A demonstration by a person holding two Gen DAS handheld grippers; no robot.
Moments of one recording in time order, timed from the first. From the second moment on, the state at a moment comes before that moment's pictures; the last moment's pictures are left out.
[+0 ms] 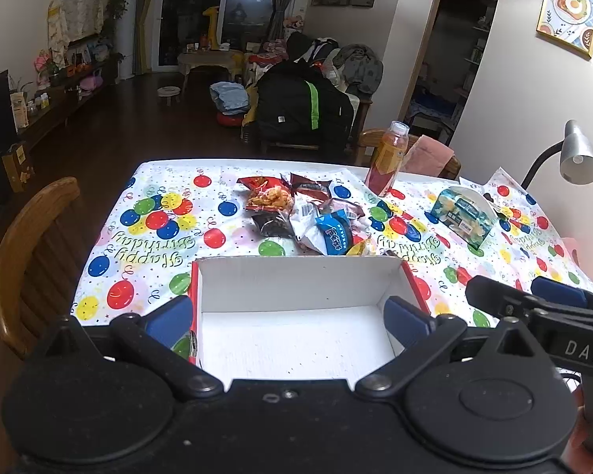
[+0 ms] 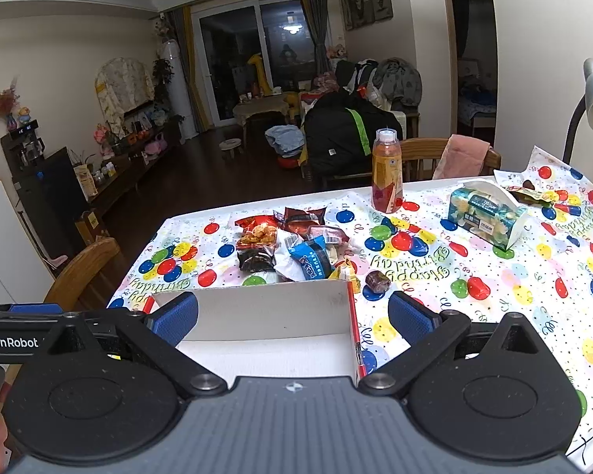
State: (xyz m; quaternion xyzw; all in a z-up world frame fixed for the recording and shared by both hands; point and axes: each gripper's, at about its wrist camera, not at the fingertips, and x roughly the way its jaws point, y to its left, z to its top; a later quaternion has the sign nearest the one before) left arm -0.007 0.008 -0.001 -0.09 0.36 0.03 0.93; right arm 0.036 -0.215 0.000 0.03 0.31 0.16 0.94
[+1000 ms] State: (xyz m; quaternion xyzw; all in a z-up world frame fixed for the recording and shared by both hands) left arm -0.009 0.003 0.004 -0.08 0.36 0.02 0.93; right arm 0.033 -0.215 0.004 0.03 0.30 0.17 0.94
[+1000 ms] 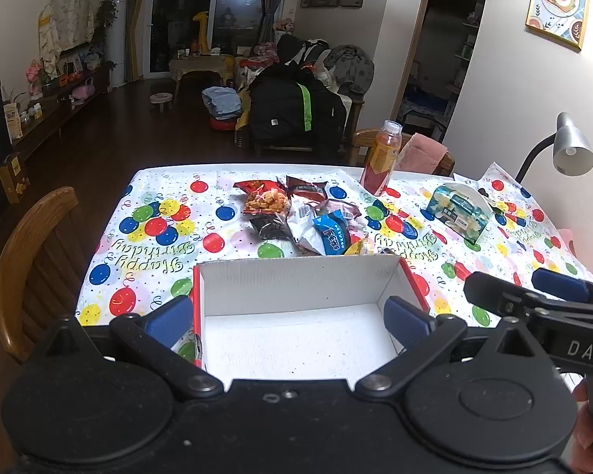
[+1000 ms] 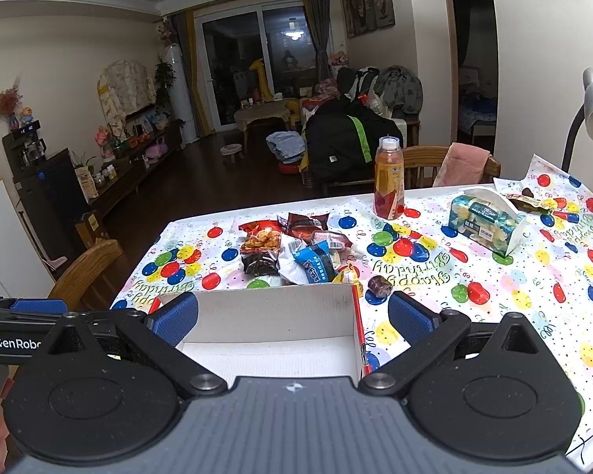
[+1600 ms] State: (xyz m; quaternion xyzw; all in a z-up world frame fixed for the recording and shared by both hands) left arm -0.016 0.004 0.009 -0.08 0.35 0.01 0.93; right arm 0.021 -0.215 0.006 0.03 0.30 0.16 0.94
